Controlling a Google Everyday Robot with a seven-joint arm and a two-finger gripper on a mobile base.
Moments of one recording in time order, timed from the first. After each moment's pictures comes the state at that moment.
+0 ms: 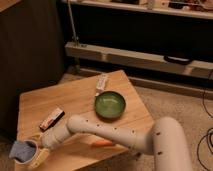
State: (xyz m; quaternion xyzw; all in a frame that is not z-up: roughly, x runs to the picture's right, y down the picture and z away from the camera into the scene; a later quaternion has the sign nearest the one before) arm -0.368 0.280 0.685 0.57 -0.43 -0.69 0.09
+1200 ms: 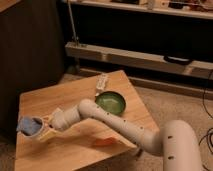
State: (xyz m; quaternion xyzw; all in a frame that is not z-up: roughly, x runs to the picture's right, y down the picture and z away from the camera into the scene) arm -0.278 0.166 0.702 0.59 -0.38 -0.70 0.14
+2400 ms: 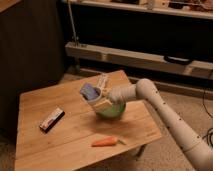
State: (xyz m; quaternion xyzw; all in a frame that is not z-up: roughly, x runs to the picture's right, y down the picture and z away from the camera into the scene) arm 0.001 0.057 0.739 0.46 -0.27 -0.79 0.30
